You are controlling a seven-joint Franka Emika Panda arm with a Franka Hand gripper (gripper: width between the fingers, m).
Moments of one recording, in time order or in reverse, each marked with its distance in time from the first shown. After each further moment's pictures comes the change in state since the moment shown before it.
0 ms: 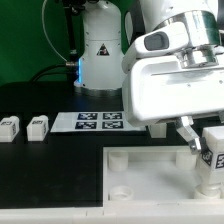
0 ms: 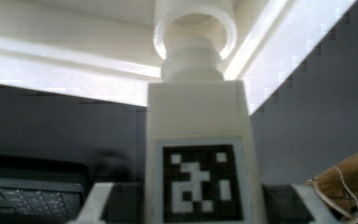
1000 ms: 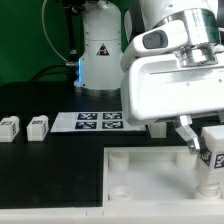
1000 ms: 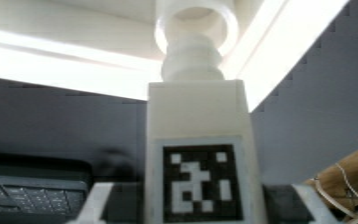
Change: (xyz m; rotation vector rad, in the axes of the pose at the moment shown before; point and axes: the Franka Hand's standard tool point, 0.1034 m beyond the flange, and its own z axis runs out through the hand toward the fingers) arm 0.002 0.003 0.001 -0.003 0.006 0.006
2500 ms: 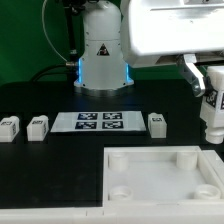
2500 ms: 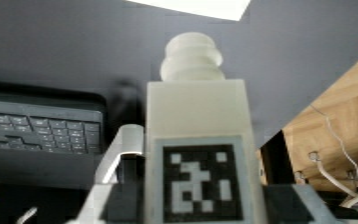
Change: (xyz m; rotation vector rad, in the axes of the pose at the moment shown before) arm 0.046 0.002 -0.060 -0.009 0.027 0.017
